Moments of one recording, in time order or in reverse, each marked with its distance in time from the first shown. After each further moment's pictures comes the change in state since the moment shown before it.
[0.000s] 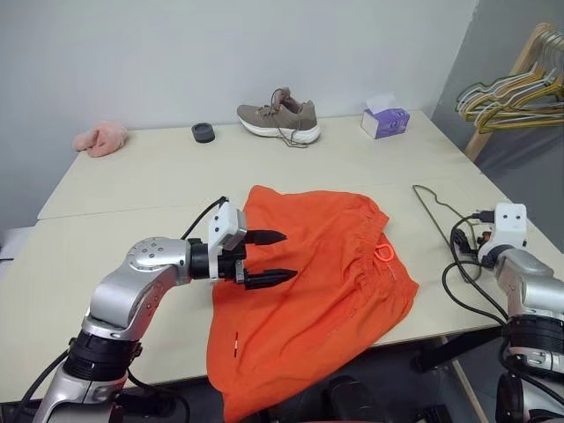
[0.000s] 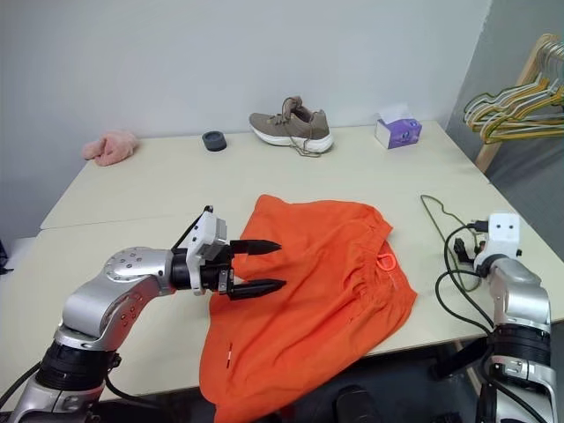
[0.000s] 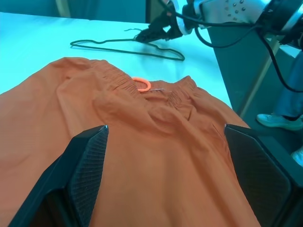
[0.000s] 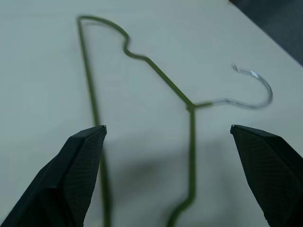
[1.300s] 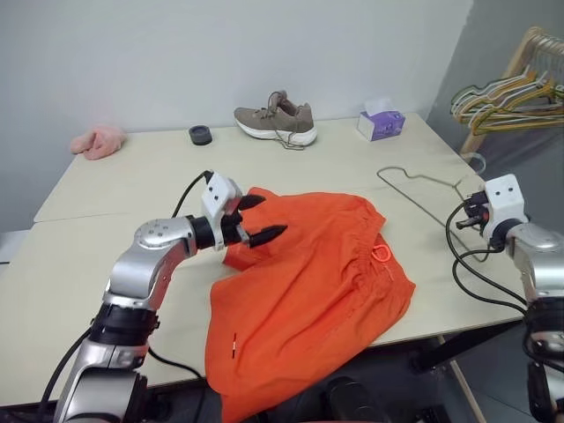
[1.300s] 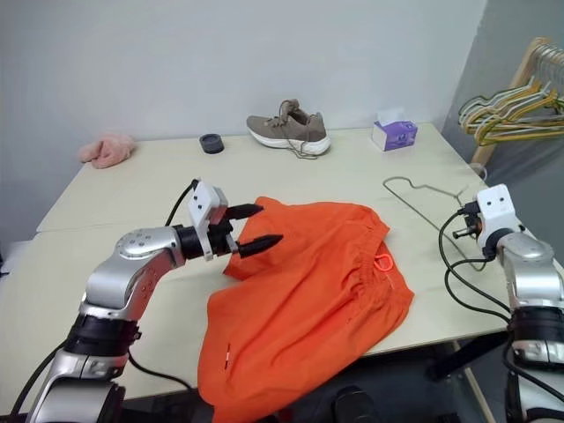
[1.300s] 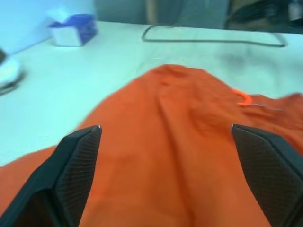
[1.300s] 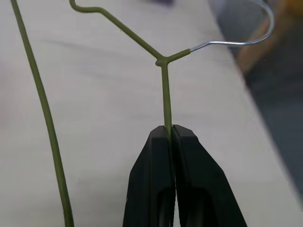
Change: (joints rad) left arm -0.177 -0.101 0.045 0.302 0.154 -0.094 0.234; right arm -0.045 -0.210 0.225 -0.114 -0.045 -0.240 0.230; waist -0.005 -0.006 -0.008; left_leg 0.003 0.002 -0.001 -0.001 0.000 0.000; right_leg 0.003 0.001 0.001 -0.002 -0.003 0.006
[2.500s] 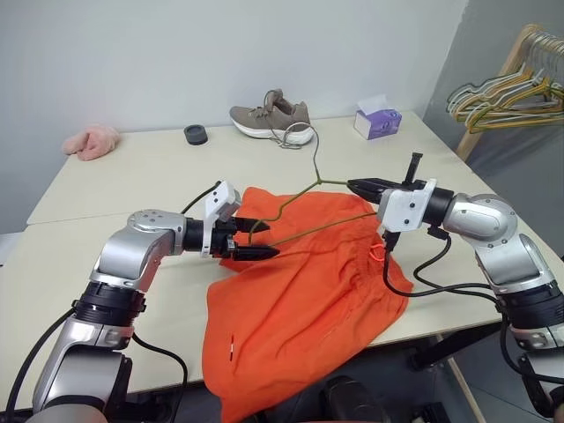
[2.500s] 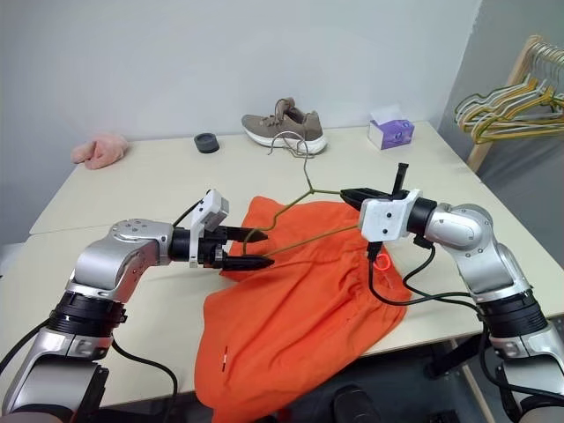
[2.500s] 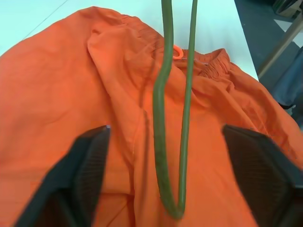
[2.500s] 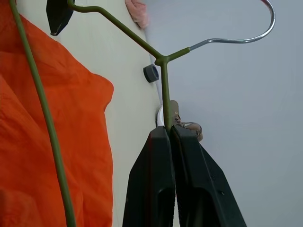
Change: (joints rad) left arm -0.068 0.129 -0.100 0.076 -0.031 0.194 -0.376; right arm -0.122 0.021 0.331 -0.292 -0.194 -0.673 0.299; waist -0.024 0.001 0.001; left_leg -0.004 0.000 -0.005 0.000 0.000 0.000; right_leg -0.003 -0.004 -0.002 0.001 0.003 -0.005
